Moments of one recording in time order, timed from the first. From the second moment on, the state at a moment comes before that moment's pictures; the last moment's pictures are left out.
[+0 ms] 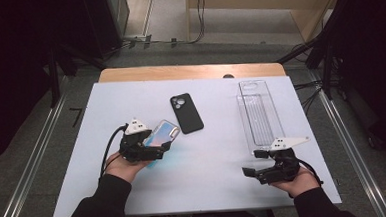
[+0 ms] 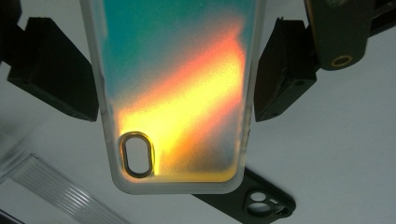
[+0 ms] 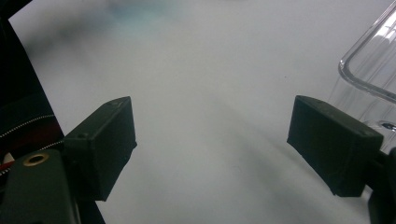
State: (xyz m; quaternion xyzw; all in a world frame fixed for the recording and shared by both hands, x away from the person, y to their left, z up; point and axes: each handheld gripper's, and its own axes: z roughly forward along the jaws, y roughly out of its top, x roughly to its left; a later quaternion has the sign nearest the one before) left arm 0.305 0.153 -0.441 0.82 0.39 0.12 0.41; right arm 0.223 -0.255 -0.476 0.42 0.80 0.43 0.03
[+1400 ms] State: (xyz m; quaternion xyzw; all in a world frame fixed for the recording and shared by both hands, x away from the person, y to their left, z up) left arm 0.266 0.091 -0.472 0.74 0.42 0.17 0.50; right arm 0.225 -0.216 -0.443 0.47 0.75 0.47 0.03
